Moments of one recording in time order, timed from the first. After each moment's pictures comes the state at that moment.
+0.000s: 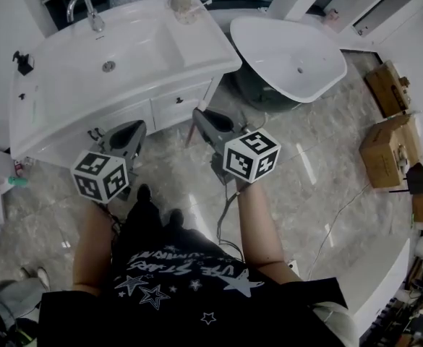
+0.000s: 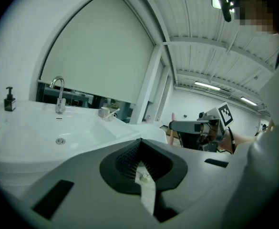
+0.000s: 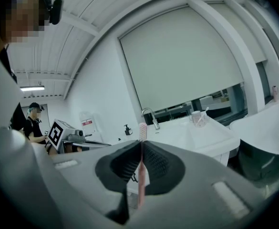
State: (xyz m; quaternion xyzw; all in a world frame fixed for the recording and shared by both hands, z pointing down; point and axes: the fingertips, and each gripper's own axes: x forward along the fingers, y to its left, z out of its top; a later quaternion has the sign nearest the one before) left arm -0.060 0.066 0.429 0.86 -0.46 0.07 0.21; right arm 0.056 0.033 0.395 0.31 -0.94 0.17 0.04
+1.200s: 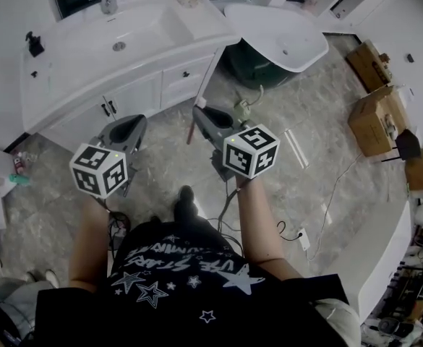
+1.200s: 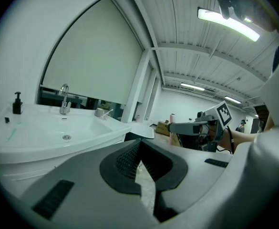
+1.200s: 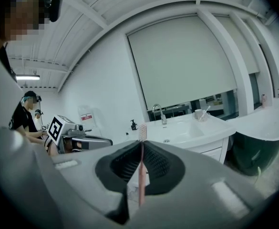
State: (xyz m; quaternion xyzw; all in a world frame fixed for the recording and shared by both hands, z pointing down) left arm -0.149 0.234 0.412 0.89 -0.40 0.06 0.19; right arm -0.034 0.215 0.382 0.36 -0.92 0.16 0.07
